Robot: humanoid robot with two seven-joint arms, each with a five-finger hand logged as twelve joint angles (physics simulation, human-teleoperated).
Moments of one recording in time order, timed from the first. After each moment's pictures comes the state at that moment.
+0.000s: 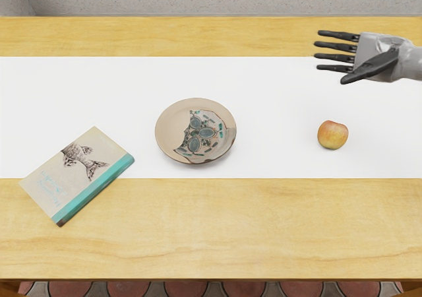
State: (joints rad) left arm -0.04 0.00 0.31 -0.14 0.10 -0.06 0.07; right arm 1.04 -0.81 0.42 0.95 0.22 0.61 -0.37
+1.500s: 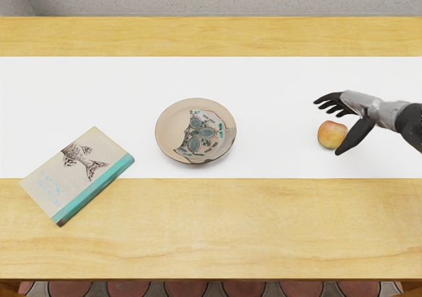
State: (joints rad) left arm -0.04 0.00 0.31 -0.14 0.10 -0.06 0.07; right arm 0.81 -0.86 0.48 1.42 -0.94 0.14 -0.28
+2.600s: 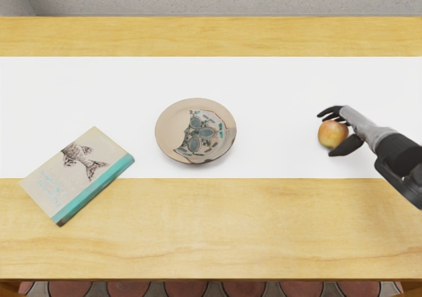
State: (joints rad) left arm -0.04 0.00 0.31 -0.14 0.10 -0.06 0.07; right arm 0.75 -0.77 0.29 1.42 -1.04 -0.31 -0.29
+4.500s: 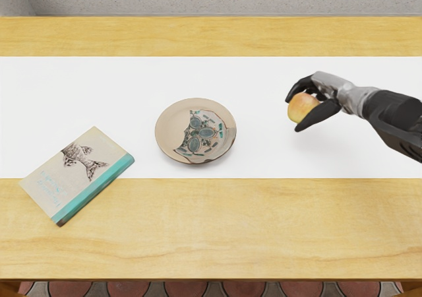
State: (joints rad) left arm -0.04 0.00 0.31 -0.14 0.10 -0.06 0.07; right arm 0.97 -0.80 0.33 1.52 -0.72 -0.08 -0.29
